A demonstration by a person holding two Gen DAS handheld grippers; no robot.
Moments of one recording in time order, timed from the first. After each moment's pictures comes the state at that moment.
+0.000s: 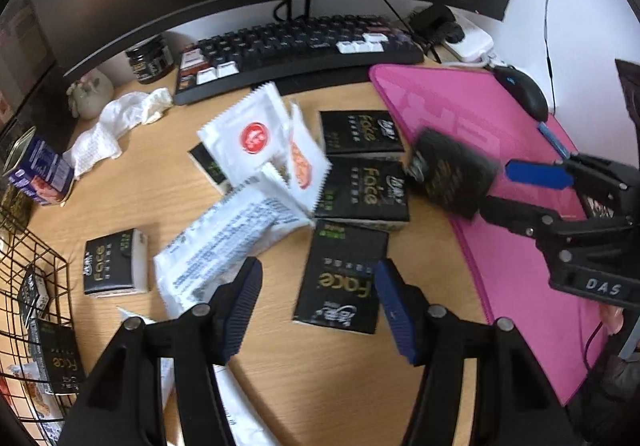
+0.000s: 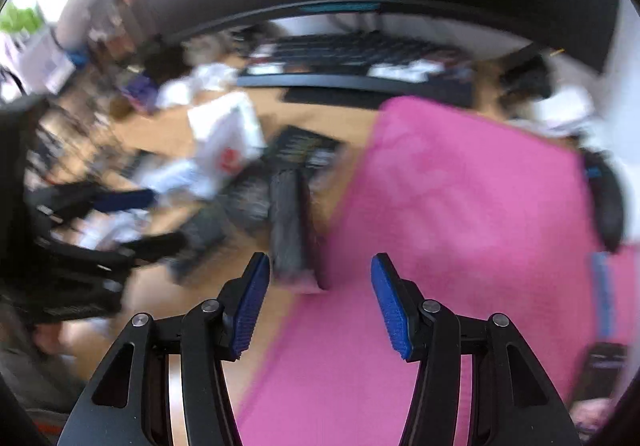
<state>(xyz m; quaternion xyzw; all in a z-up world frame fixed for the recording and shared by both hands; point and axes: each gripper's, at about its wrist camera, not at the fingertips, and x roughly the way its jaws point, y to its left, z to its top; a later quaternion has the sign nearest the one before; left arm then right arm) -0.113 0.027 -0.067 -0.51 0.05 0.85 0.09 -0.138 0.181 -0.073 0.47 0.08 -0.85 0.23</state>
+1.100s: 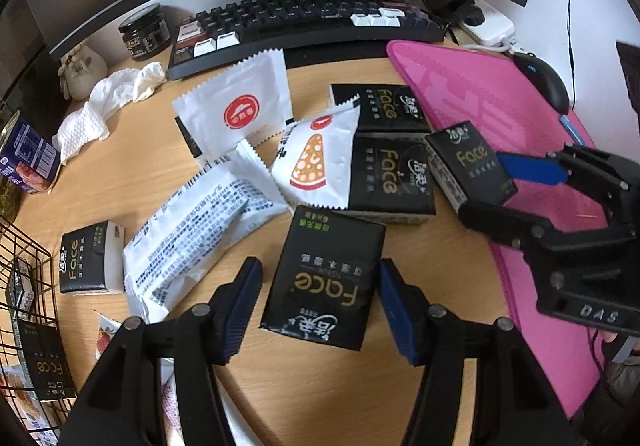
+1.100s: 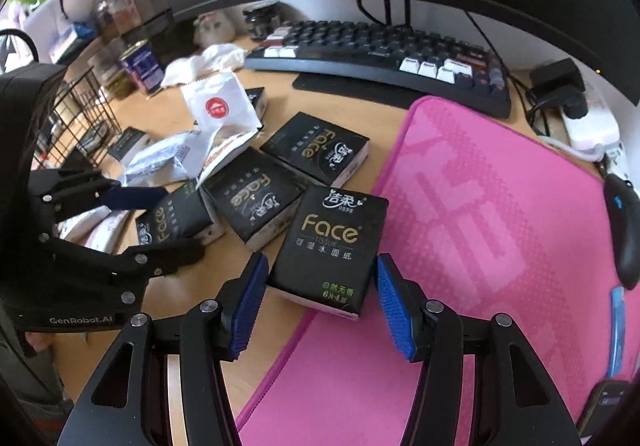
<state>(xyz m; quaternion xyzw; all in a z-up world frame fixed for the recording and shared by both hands) -0.130 0.023 -0.092 -0.54 0.04 0.84 0.07 -0.156 0.154 -0.096 0.46 0.09 -0.84 0.27</state>
